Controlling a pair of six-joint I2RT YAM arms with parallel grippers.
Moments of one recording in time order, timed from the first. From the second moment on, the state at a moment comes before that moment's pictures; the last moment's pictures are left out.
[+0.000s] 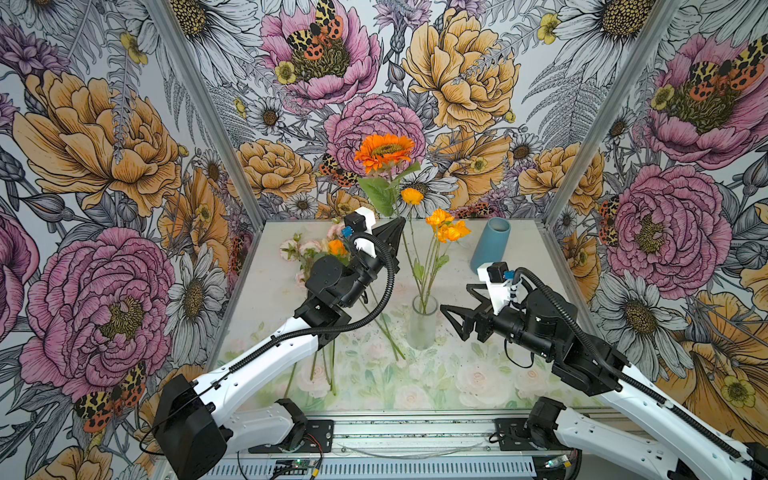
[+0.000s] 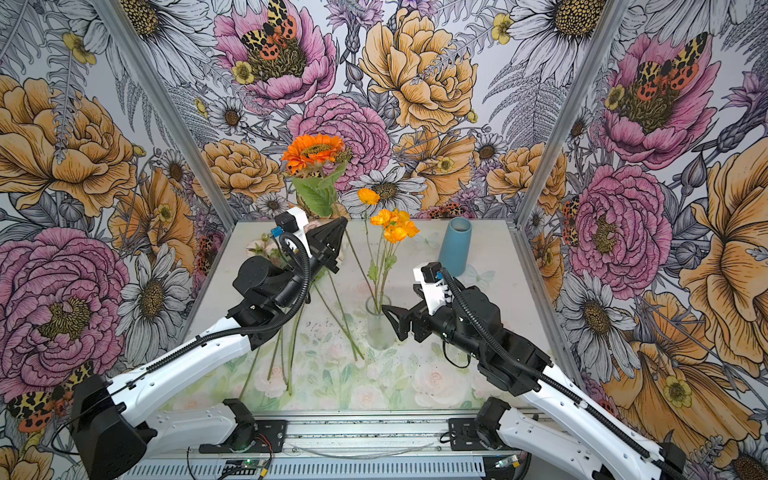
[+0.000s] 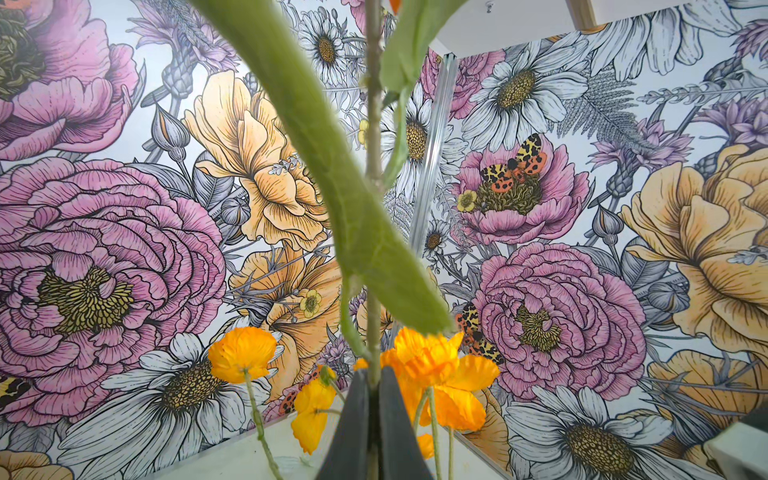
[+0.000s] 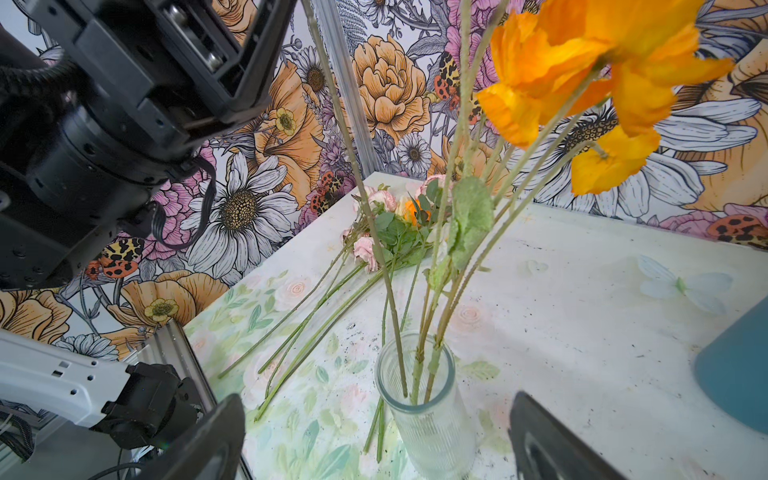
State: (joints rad) left arm -0.73 1.19 0.95 0.60 -0.02 -0.19; right arm 0.82 0.76 0.91 -0.43 -0.03 0.26
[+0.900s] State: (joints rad) left arm -0.92 1.31 0.57 1.09 -0.11 -0.18; right arm 0.82 0.82 0.91 -0.43 -0.04 0.26
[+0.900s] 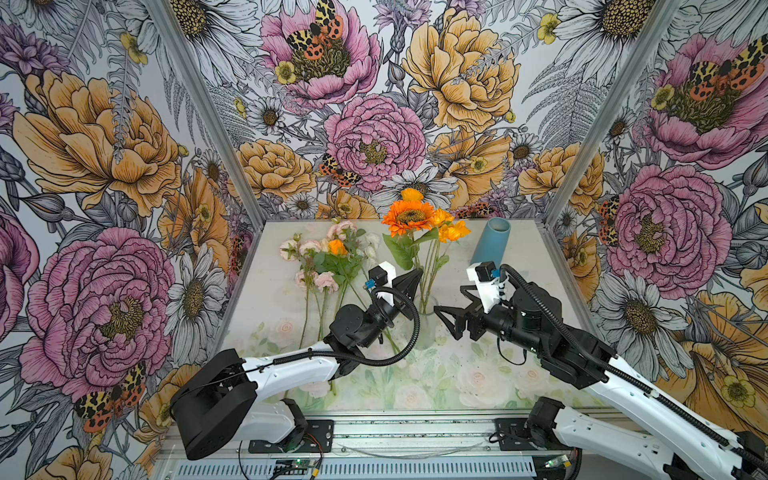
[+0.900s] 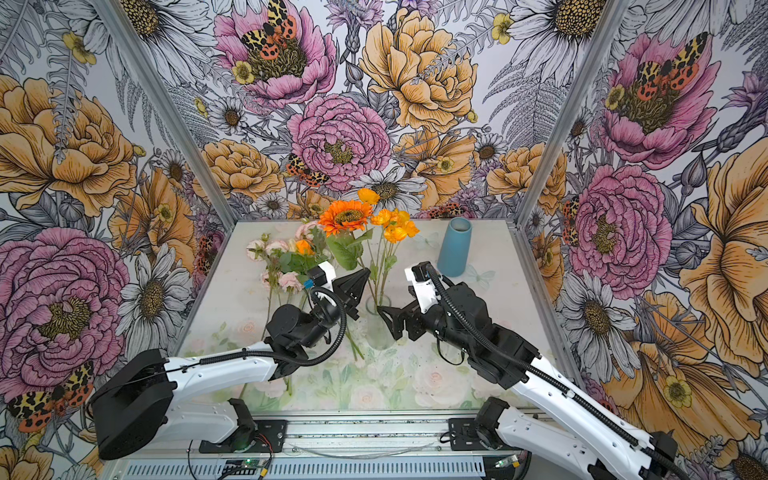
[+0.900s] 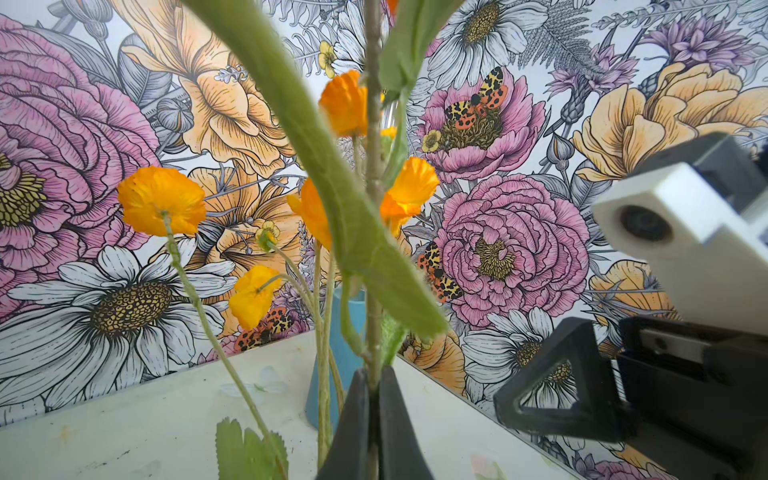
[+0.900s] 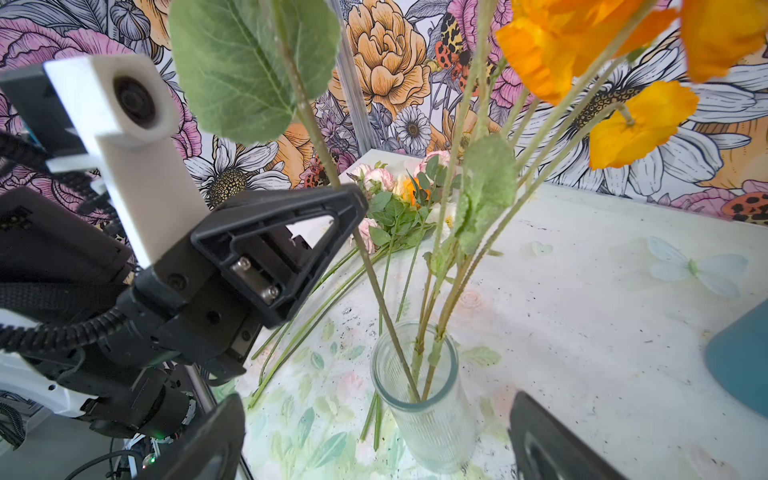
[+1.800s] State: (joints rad) left arm -0.97 1.21 0.50 0.93 -0.15 -0.11; right arm 0.82 0.86 0.91 -0.43 -0.05 0.26
